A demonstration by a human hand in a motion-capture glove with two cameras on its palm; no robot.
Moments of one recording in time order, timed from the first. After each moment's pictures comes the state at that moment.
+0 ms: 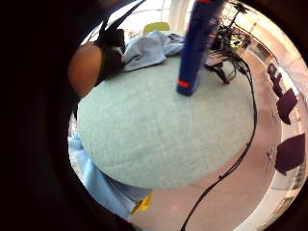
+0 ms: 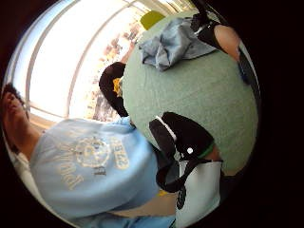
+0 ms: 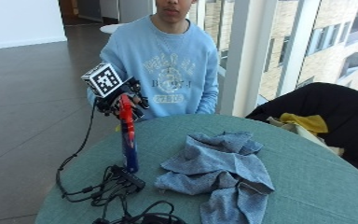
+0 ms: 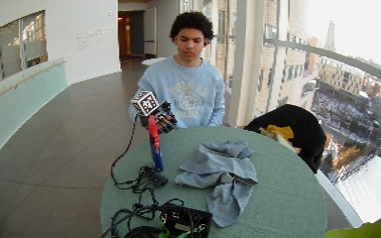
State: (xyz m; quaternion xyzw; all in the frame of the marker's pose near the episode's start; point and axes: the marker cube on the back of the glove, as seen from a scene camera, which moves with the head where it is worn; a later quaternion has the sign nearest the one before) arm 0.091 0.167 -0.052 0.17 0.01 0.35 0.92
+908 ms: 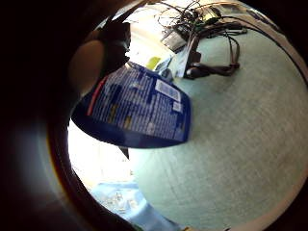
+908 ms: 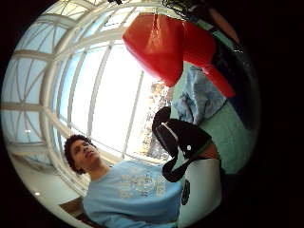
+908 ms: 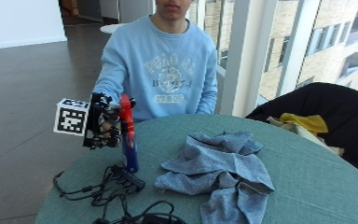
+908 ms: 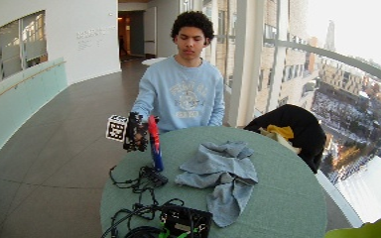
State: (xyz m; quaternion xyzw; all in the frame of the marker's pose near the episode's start) arm 0.219 0.164 -0.079 0.42 -0.31 0.38 0.76
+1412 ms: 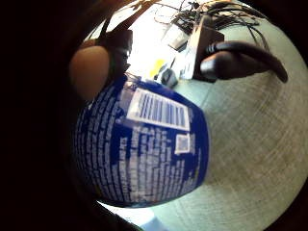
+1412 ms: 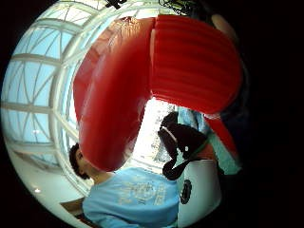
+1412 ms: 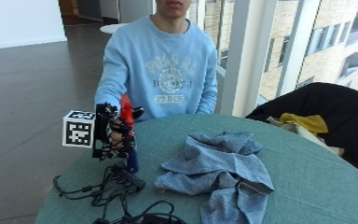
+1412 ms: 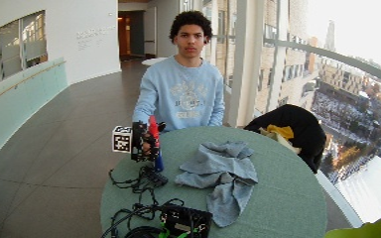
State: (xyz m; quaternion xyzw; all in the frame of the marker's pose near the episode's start) arm 0.239 0.140 -0.061 0.45 -0.34 0.38 0.74
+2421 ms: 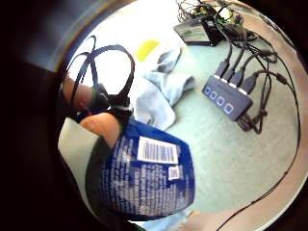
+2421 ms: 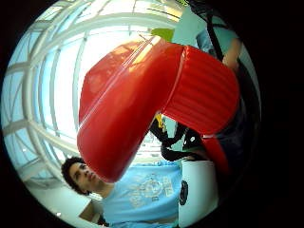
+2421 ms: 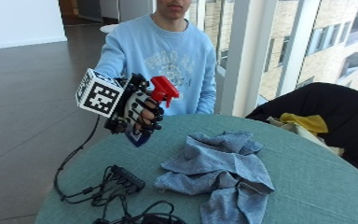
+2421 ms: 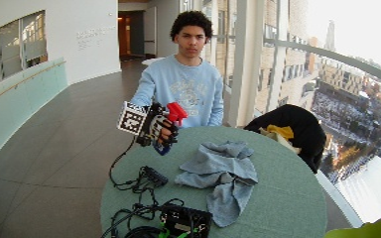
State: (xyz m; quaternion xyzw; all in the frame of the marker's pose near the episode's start) arm 0.225 0.069 -0.142 0.25 -0.28 0.43 0.82
